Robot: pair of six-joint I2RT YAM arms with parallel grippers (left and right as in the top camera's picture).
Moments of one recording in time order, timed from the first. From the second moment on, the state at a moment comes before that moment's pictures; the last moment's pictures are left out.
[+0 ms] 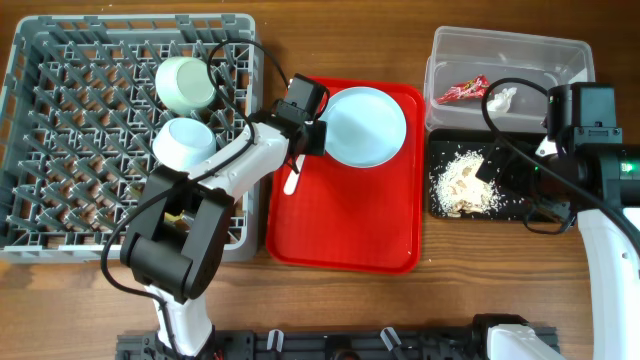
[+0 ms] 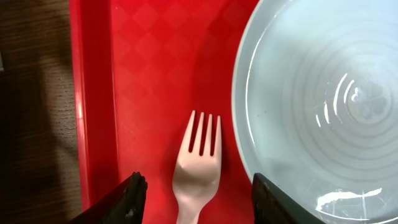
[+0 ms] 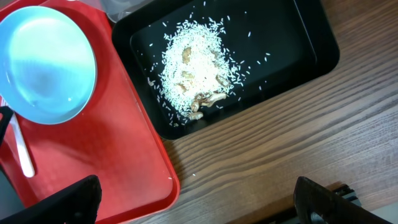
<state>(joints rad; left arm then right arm) -0.49 1.96 1.28 -0.42 -0.06 -0.32 -0.02 1.24 1.41 -1.44 0.05 0.48</state>
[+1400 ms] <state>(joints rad) -0.49 2.03 1.28 -0.37 -0.09 -0.31 -0.02 1.24 1.41 -1.44 0.05 0.48</state>
